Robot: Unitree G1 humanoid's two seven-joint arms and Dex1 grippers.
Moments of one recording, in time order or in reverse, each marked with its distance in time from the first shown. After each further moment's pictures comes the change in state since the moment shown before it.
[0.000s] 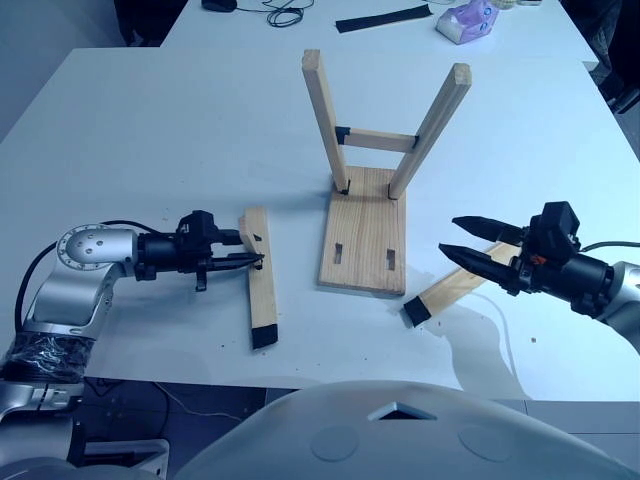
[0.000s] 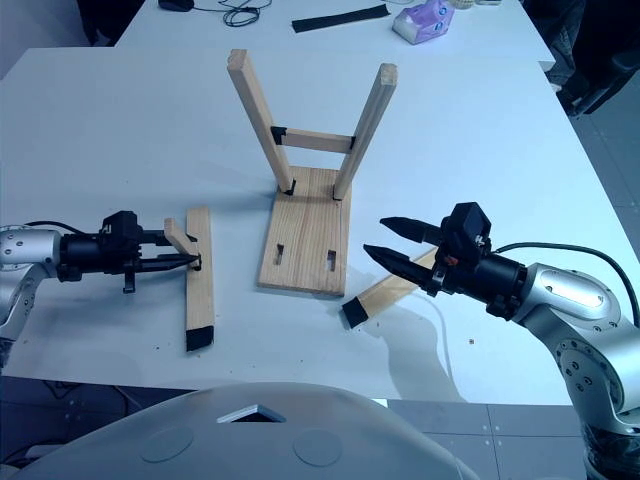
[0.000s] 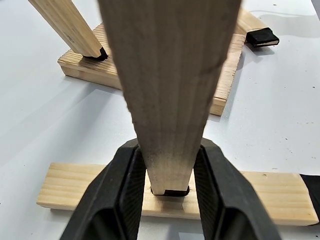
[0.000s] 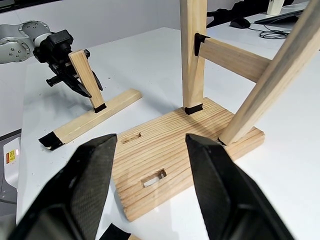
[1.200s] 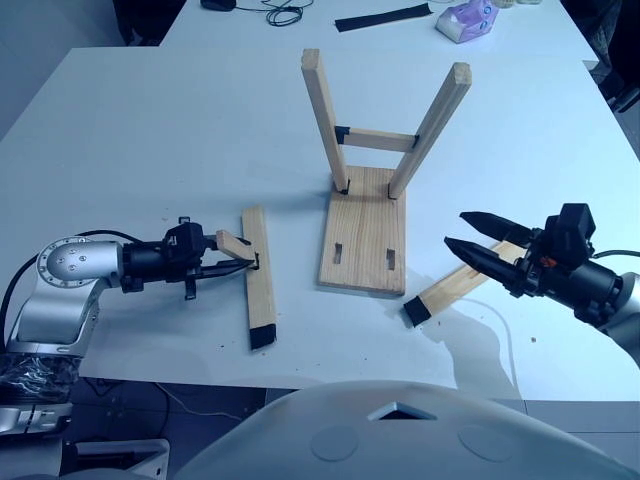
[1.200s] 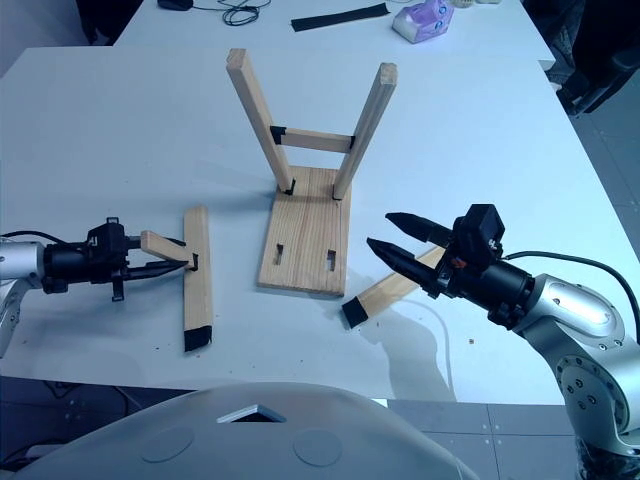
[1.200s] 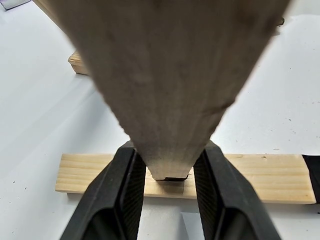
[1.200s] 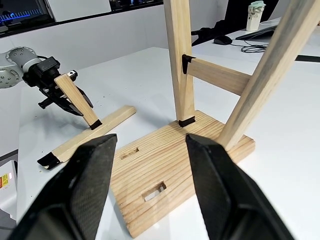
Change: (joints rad) left arm 0.097 0.007 0.086 -0.059 0.049 -0.077 0.010; right arm 0.057 0.072 -0.062 -0.055 0.057 -0.001 -0.055
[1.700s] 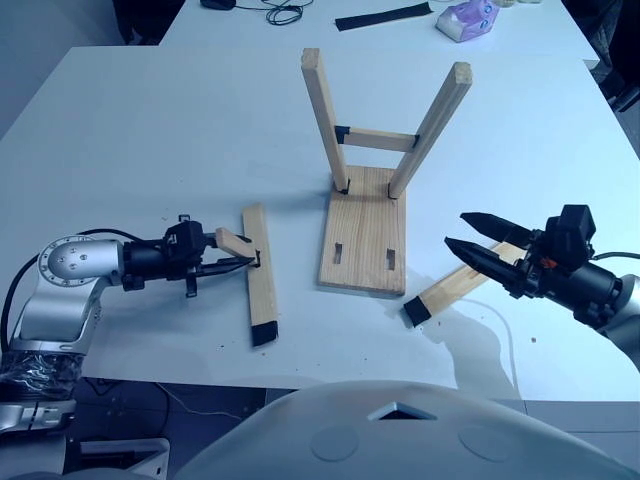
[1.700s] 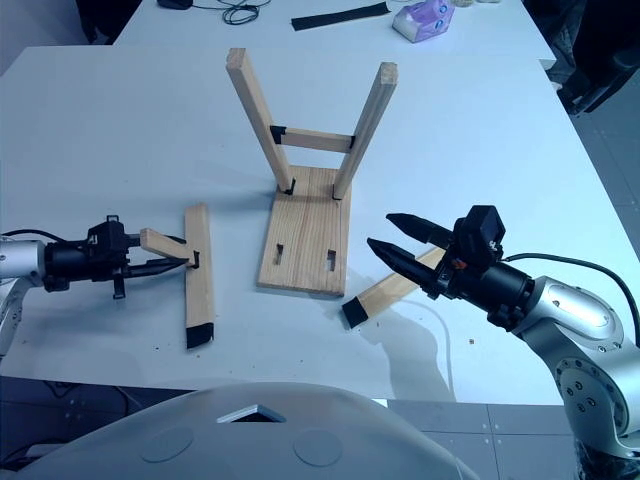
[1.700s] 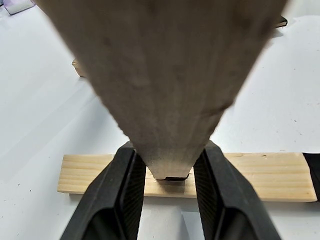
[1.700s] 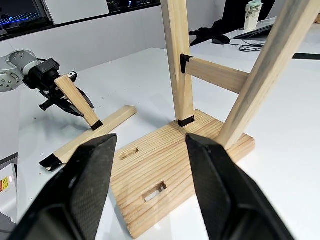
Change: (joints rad) left arm -0.020 -0.007 0.014 0.016 0.003 -0.029 -0.009; right arm 0.011 0.017 -0.003 -0.005 0.004 0.000 -0.010
